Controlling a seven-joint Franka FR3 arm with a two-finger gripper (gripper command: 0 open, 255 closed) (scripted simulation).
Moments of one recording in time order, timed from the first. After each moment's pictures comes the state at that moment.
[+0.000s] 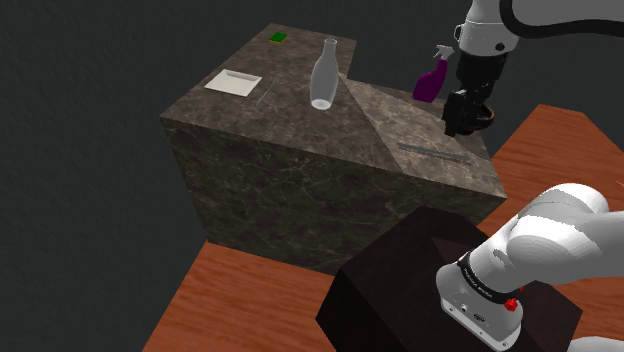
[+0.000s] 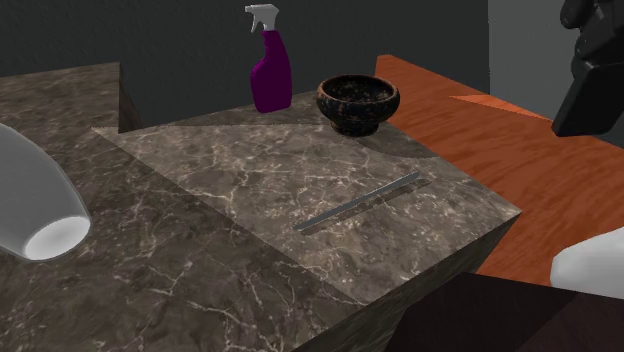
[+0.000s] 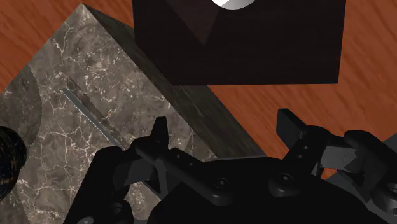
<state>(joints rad) 0.00 -0.77 0.02 -2.43 -0.12 1.44 -0.02</state>
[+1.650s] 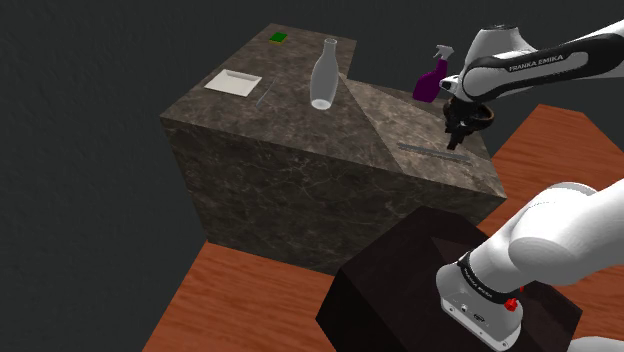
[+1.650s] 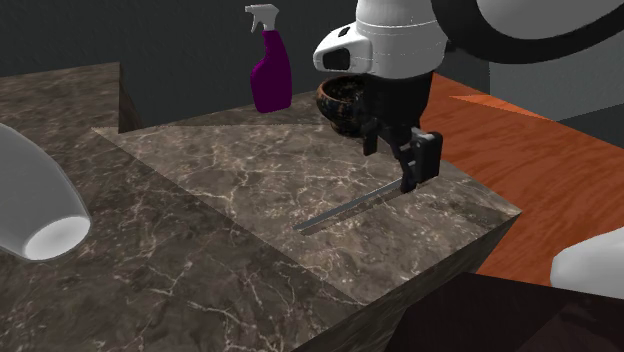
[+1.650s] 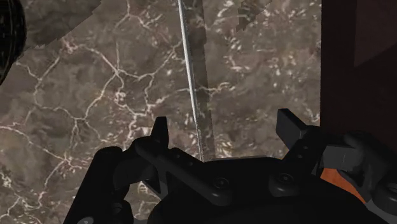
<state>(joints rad) 0.04 -0.38 -0.64 -2.55 -0.45 2.15 -0.93</state>
